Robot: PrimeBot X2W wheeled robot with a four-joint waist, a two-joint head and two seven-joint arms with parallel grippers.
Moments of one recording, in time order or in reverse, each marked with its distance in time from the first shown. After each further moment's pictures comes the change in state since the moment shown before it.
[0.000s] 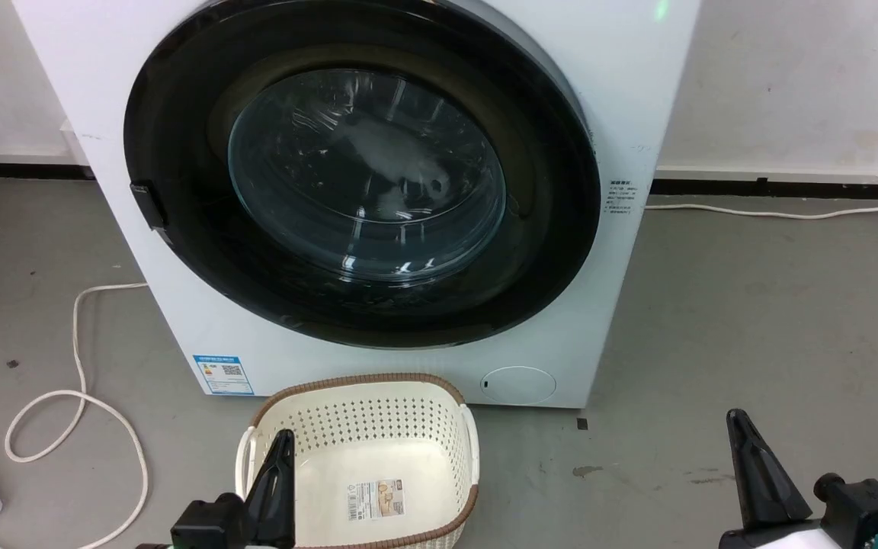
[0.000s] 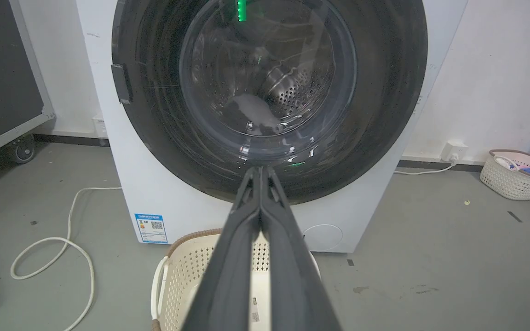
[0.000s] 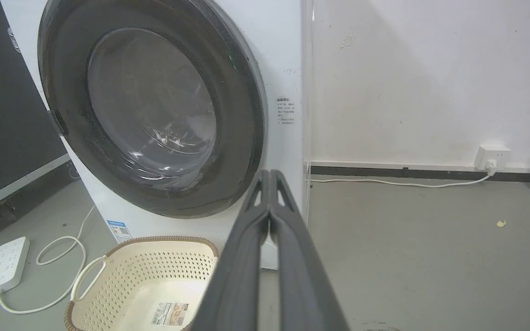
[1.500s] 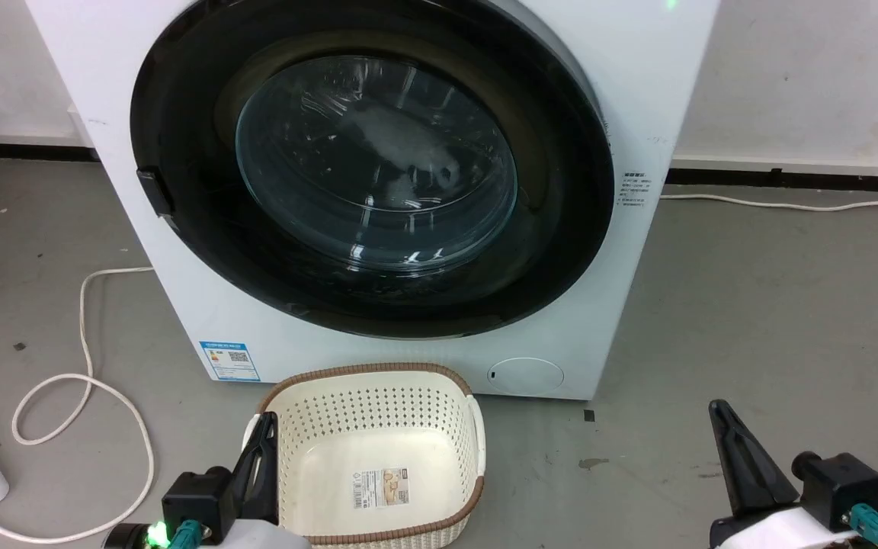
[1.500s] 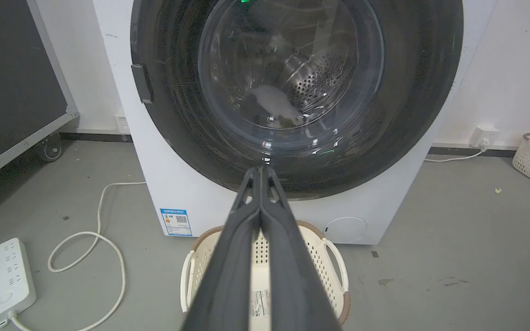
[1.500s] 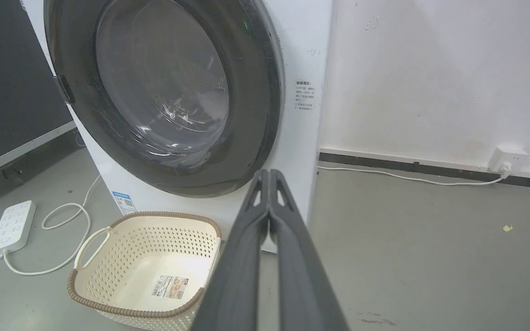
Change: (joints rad) left arm -0.027 0.000 0.046 -0.042 0.065 0.000 0.100; right arm -0.025 0.007 0.000 -0.026 -0.066 0.000 0.106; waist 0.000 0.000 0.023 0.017
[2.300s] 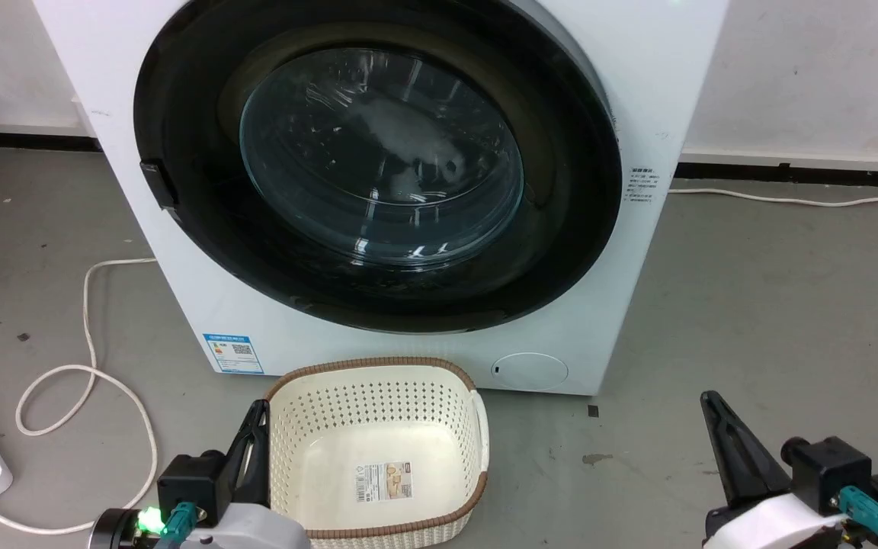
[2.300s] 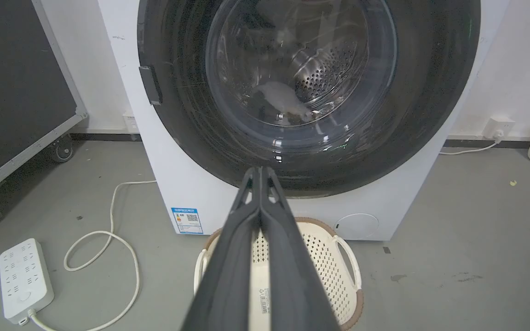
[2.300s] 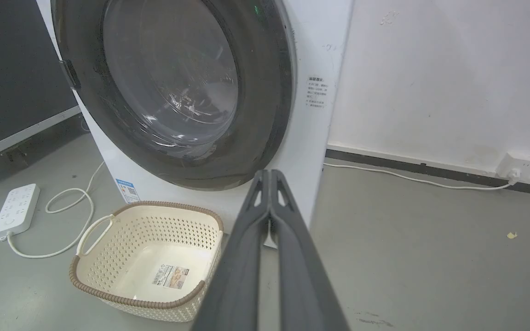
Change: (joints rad) left arm -0.020 0.000 0.025 -0.024 0.035 0.000 0.058; right arm -0.021 0.005 0.001 -0.018 -0.036 0.000 0.054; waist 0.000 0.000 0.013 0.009
